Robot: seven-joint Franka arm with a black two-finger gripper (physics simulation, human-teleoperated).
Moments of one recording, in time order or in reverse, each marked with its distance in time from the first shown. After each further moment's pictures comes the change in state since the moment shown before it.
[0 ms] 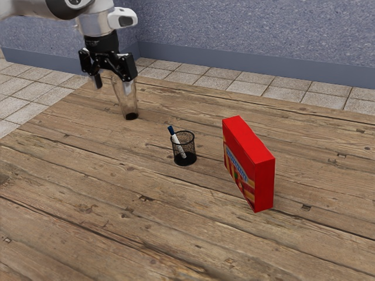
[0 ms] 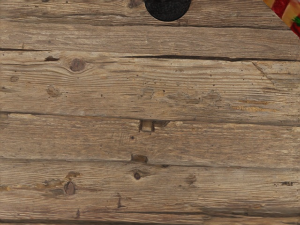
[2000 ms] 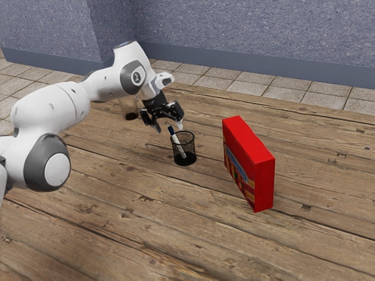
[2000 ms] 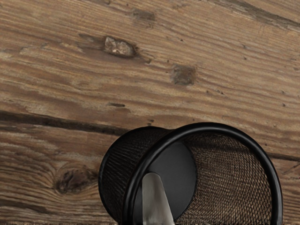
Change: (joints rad) arm 0.171 0.899 -0.081 0.622 -0.258 0.361 0.025
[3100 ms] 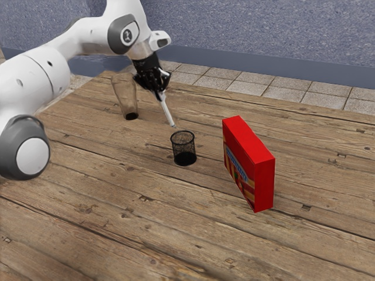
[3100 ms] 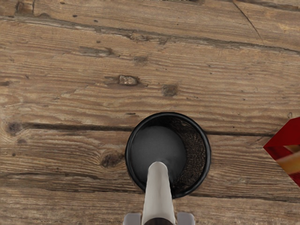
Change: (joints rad) arm -0.035 -0.241 -0.025 -0.042 0.206 -0.123 -0.003
